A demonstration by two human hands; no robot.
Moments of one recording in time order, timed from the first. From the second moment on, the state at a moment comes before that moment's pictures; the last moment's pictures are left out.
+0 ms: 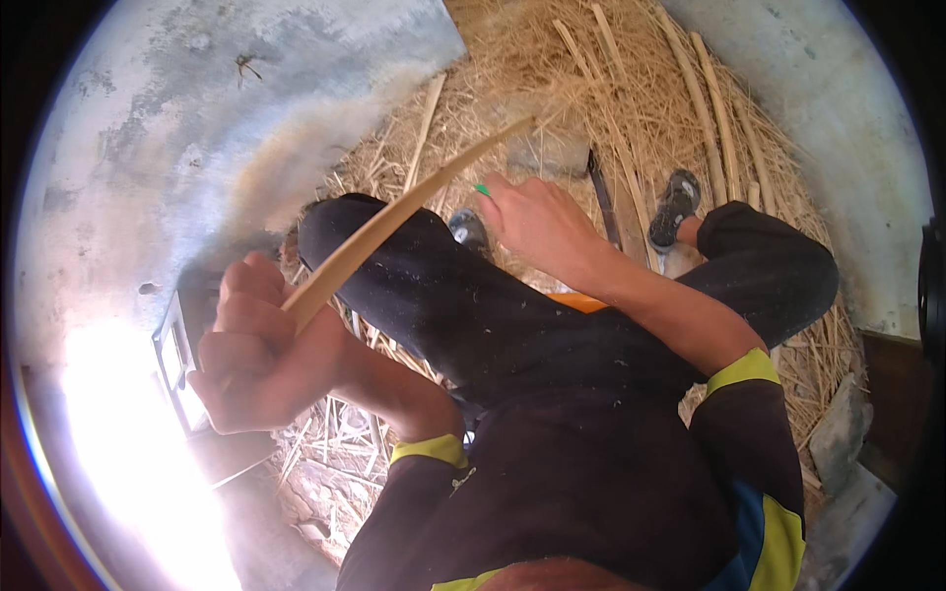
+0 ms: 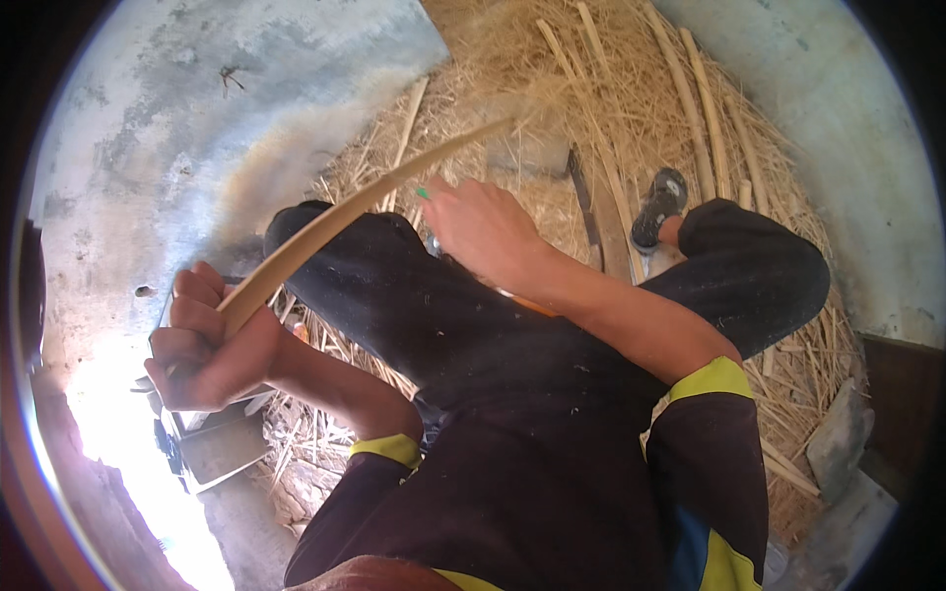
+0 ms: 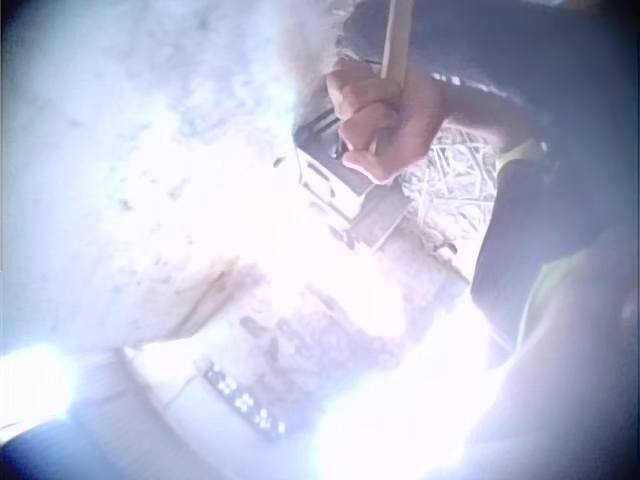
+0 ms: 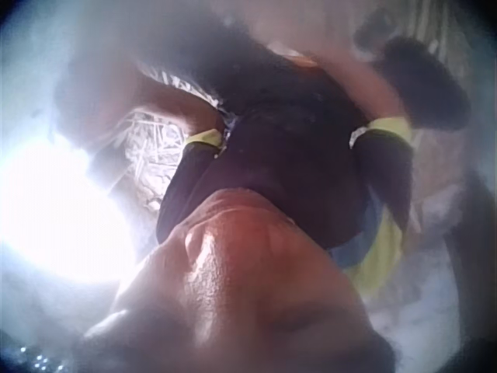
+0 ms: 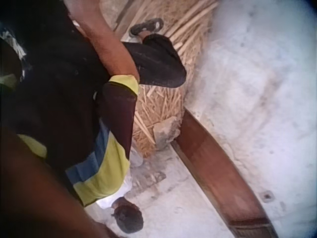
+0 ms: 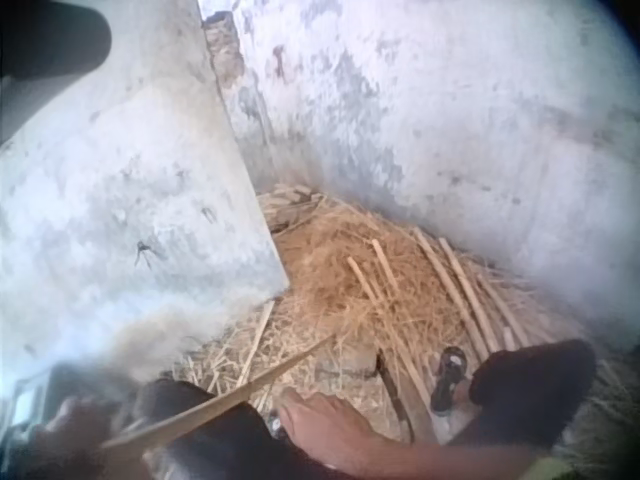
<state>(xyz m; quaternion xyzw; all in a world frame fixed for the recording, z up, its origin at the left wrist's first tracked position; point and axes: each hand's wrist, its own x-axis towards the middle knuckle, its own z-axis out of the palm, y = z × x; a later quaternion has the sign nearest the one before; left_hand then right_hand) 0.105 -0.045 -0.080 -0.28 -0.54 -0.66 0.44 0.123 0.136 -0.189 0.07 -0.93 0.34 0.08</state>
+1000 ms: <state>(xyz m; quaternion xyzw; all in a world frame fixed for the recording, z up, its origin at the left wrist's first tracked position) 0.106 -0.062 -0.092 -0.29 -0.56 -0.66 0.41 0.092 0.138 -0.258 -0.01 -0.92 0.38 0.05</state>
